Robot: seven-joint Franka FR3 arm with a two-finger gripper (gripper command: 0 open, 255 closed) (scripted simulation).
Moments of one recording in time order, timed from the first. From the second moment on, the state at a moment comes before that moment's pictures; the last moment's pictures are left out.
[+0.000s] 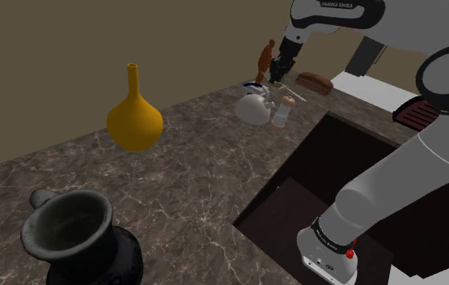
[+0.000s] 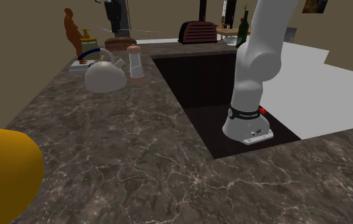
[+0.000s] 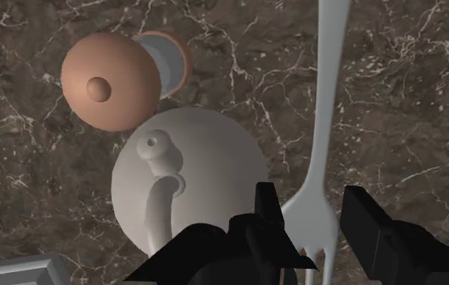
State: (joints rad) arm -0.28 -0.13 -0.10 -1.84 0.02 1.78 -0.26
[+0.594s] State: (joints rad) arm -0.37 0.11 -0.20 -1.56 0.06 1.72 -0.45
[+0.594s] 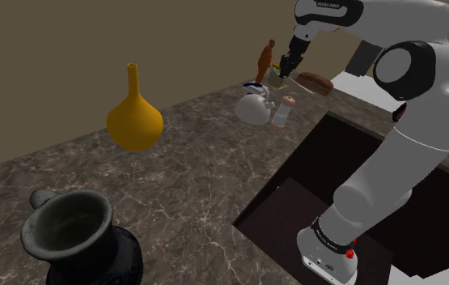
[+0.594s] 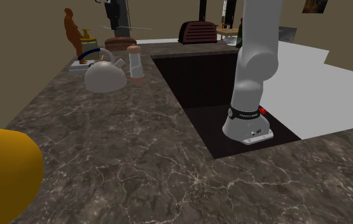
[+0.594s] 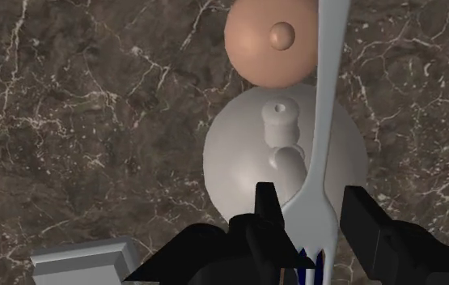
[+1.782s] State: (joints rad) arm -0.50 0.39 -0.25 -1.29 0.14 1.72 -0.62
